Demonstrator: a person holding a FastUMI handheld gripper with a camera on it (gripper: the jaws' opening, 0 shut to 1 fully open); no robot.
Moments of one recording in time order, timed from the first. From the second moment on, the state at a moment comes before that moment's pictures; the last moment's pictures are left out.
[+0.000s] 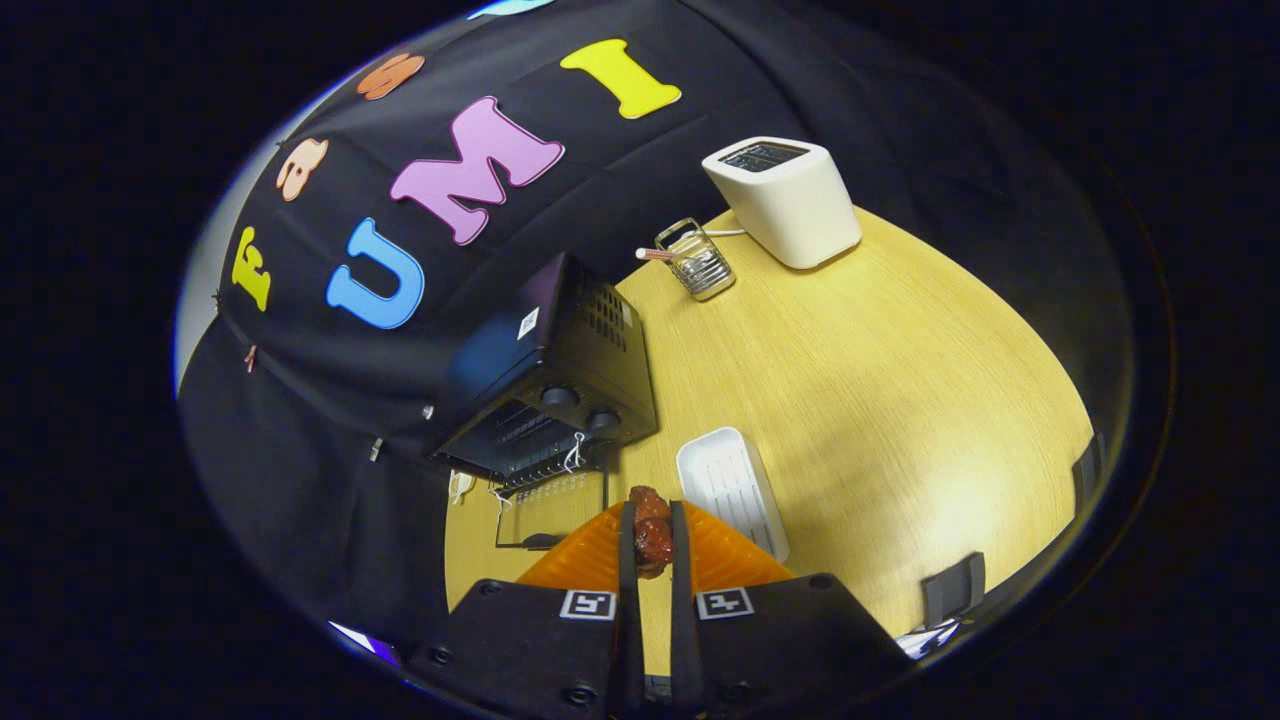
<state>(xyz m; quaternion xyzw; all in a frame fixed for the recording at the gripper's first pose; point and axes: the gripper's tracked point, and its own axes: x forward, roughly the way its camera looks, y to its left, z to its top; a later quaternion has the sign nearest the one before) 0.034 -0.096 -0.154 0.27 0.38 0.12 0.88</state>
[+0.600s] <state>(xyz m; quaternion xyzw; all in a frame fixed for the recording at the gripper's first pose) -0.006 0.024 -0.134 0.33 0.34 0.11 0.87</state>
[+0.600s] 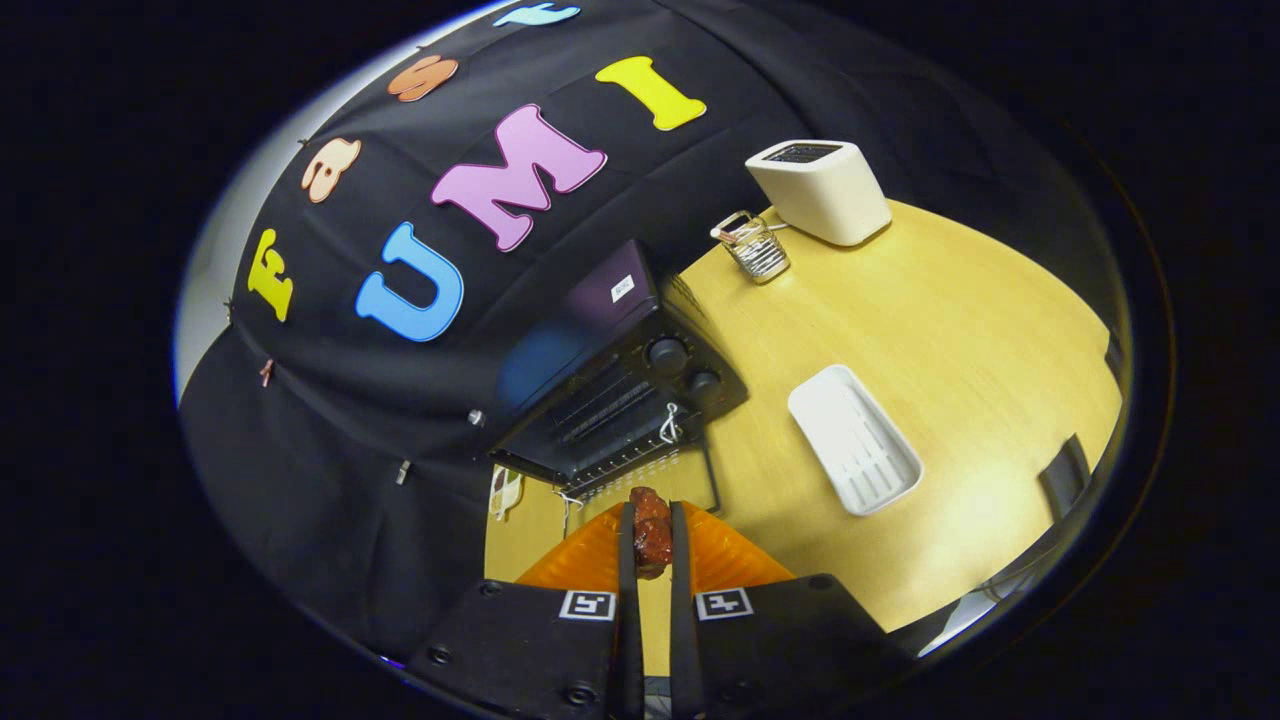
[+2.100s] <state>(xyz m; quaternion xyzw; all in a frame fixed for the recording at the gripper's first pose) 0.127 0.135 -0.196 0.51 0.20 -0.01 0.84</state>
